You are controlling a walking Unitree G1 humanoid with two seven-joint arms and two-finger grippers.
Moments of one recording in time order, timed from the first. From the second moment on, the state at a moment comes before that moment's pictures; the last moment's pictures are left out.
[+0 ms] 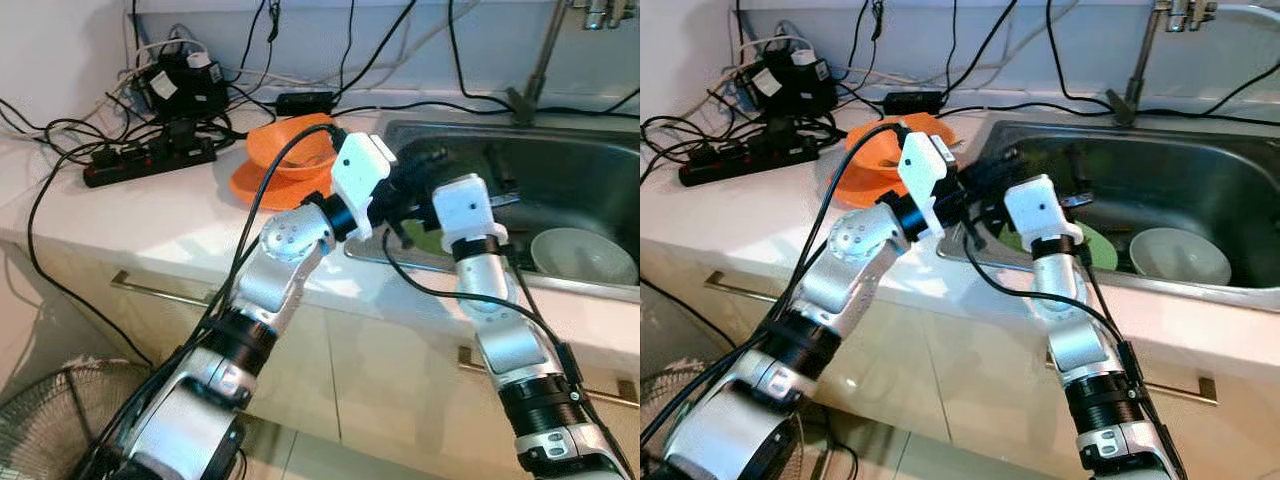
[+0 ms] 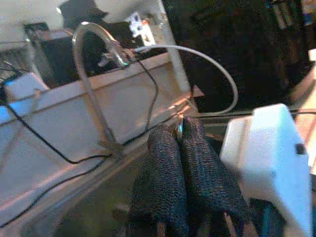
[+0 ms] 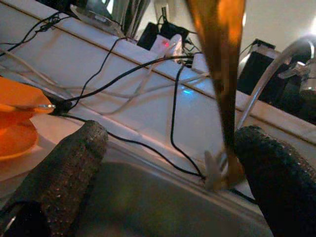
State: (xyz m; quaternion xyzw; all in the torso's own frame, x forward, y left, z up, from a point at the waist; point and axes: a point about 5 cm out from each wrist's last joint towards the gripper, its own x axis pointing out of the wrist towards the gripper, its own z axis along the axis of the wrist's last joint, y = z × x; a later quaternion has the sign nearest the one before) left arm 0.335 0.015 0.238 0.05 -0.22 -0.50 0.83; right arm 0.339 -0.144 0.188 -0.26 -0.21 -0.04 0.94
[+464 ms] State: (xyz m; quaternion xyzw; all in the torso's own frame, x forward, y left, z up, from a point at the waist) left arm 0.345 0.048 0.242 0.05 -0.19 -0.48 0.86; right arm 0.338 -0.141 0.190 -0.27 -0.22 -0.03 0.94
